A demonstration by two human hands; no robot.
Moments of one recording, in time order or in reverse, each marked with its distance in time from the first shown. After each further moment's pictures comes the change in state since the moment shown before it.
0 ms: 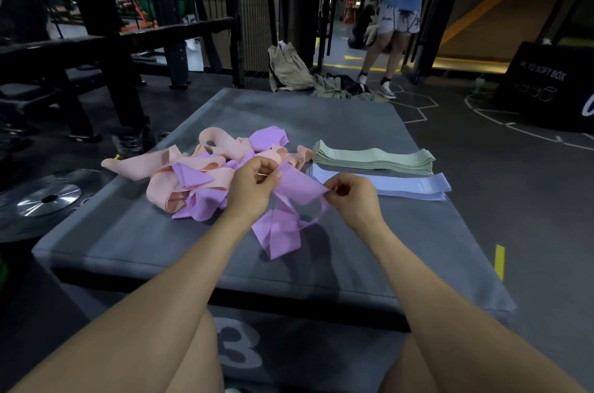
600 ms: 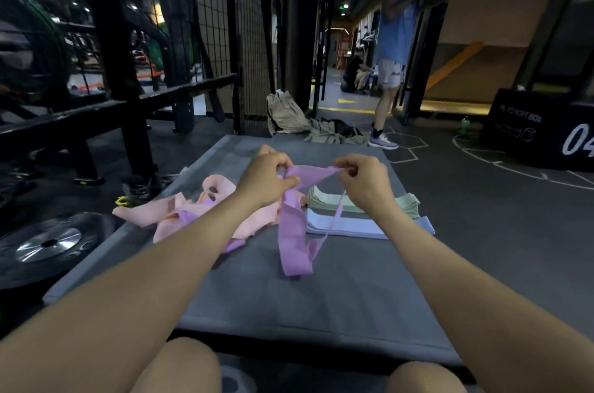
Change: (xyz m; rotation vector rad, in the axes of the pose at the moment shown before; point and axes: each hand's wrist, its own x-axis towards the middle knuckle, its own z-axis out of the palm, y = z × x) left_hand 0.044 0.106 0.000 0.616 -0.192 0.257; right_hand 0.031 -0.092 -0.072 -0.165 0.146 -0.158
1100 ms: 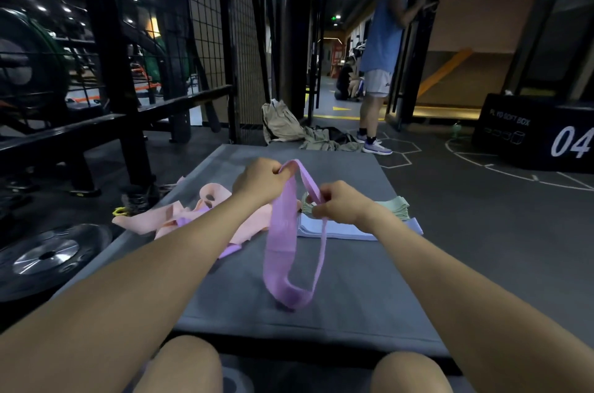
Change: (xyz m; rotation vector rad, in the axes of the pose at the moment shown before) left_hand -0.006 0.027 -0.006 0.059 -0.008 -0.206; right_hand -0.022 -0.015 -0.009 0.016 -0.556 0.122
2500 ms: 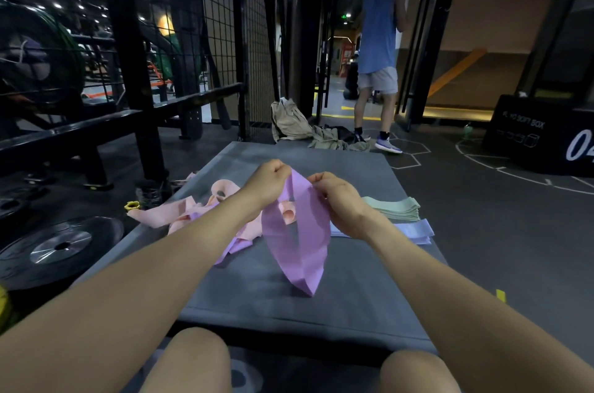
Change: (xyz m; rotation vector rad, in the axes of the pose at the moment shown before) left_hand -0.017 -0.009 -0.012 -0.396 -0.080 -0.064; right_hand 0.008 -0.012 0.032 0.664 0.094 0.015
